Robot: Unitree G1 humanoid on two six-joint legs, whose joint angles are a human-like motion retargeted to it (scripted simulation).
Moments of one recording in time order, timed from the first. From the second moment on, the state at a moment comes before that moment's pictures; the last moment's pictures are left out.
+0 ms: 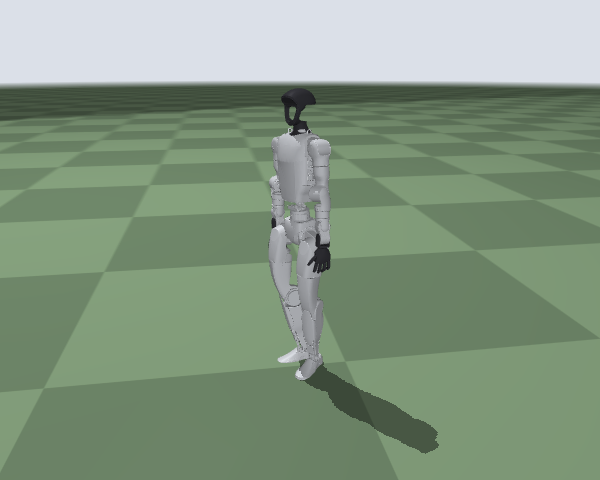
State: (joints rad) left arm 0.03 0.07 0.22 1.55 0.43 -0.01 -0.16; right arm 0.05 -0.12 -0.23 1.55 -0.23 0.05 0.06; waist -0.01 0.05 -0.10; left_leg 0.00 -0.03 0.41 0.08 -0.18 -0.02; right_leg -0.01 0.01 -0.31 0.13 -0.13 -0.02
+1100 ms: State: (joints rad) left arm 0.13 0.07 0.39 1.62 0.24 -0.03 -0.02; right arm 0.06 -0.19 -0.28 1.32 -0.27 -0.01 0.09; waist 0.14 0.01 -0.13; left_leg -0.04 0.00 0.95 0.08 -0.13 0.06; right_leg 0.23 -0.11 -1.49 0.10 -0.09 0.06
